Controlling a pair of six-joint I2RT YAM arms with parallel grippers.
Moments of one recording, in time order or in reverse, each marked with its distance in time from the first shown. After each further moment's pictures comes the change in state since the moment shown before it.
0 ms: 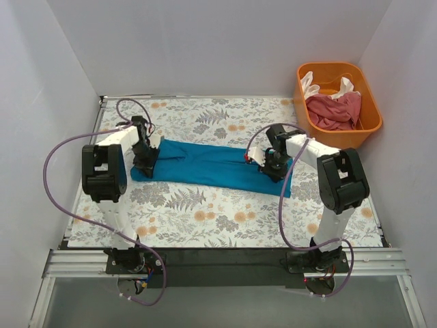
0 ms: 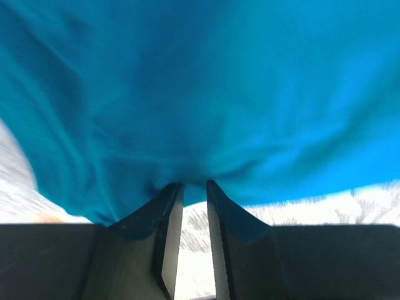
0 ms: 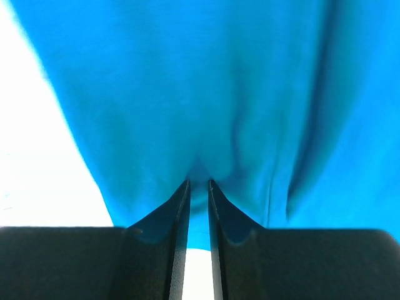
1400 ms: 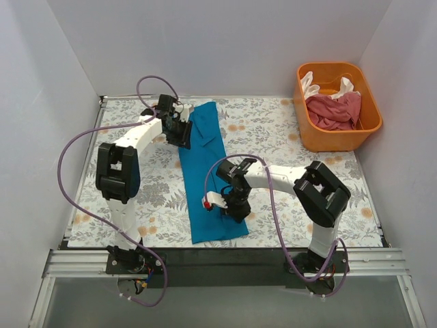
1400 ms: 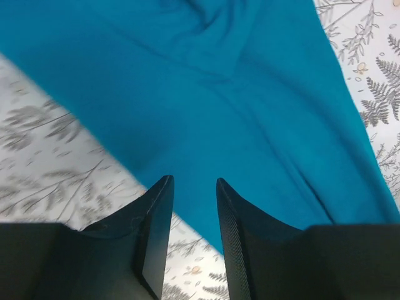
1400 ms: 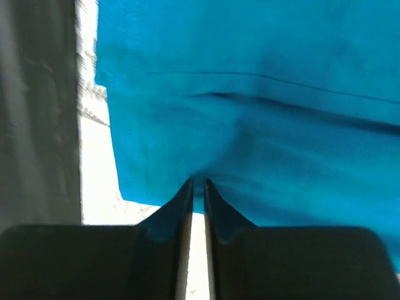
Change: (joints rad) left arm -0.219 0.056 0.277 0.206 0.183 -0.237; right arm 0.557 -0.041 -0.080 -0.077 -0.261 0.057
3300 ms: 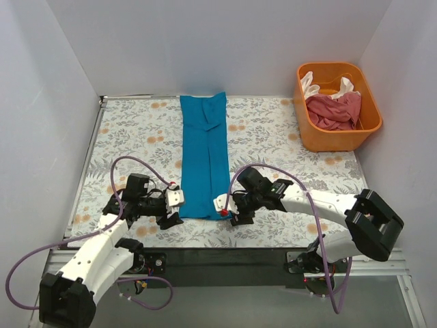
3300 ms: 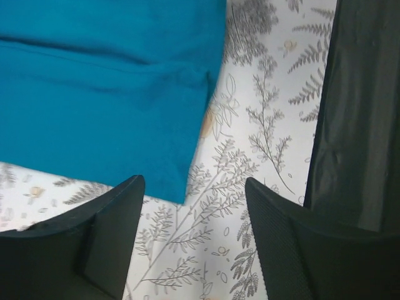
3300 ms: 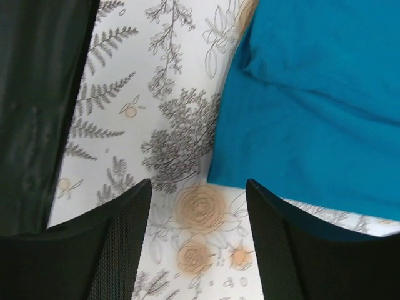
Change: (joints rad) left arm -0.047 -1.221 -1.128 0.064 0.521 0.756; right arm 0.011 -0.448 -0.417 0.523 -0.069 0.046
